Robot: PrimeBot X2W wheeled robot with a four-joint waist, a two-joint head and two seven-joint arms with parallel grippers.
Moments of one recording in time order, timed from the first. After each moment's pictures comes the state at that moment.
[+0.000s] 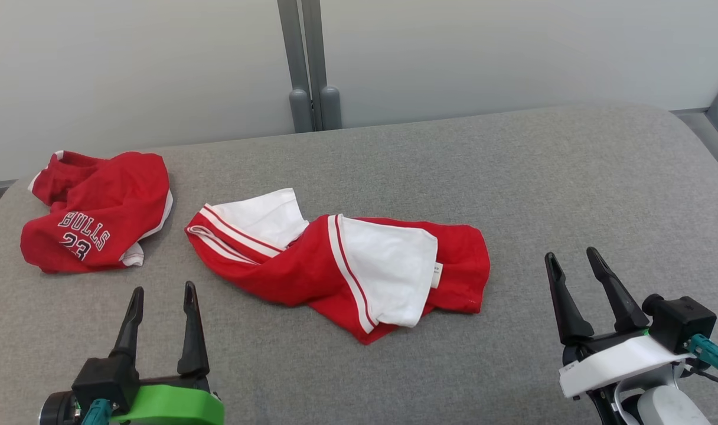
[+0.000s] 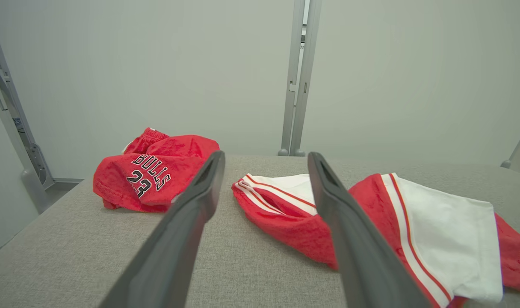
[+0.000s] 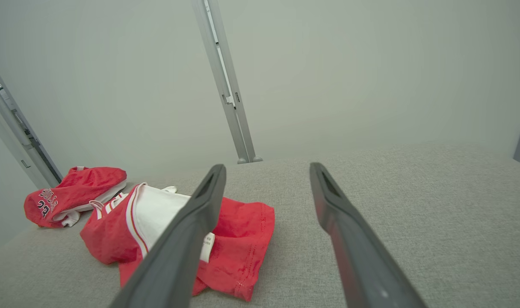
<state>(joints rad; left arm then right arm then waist) 0.03 0.30 -0.32 0.01 -0.45 0.27 -0.26 -0.03 -0.21 0.16 0.11 0.42 0.13 -0.26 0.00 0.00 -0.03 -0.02</state>
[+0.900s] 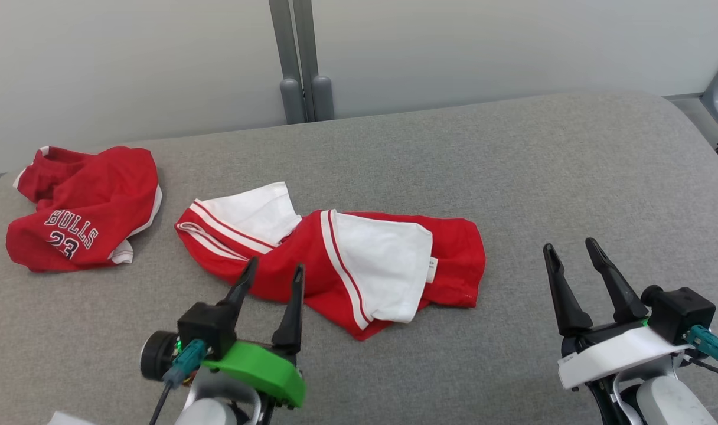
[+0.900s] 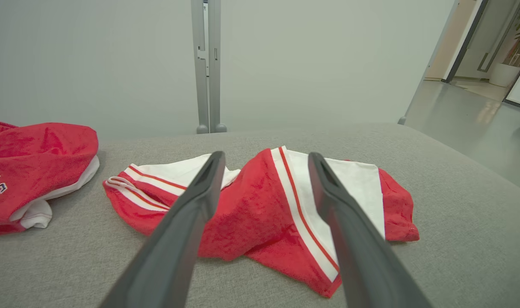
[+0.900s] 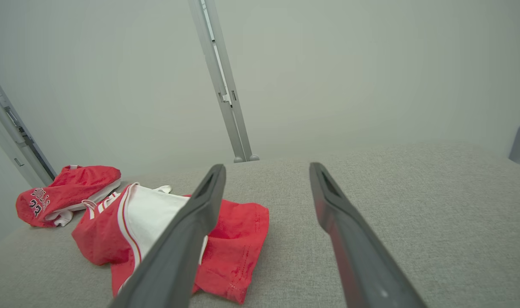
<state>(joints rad) -0.10 0.16 -0.42 0.11 -0.38 0.08 -0.13 -0.05 -0.22 0.17 0.11 0.42 0.13 -0.26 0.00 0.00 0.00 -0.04</state>
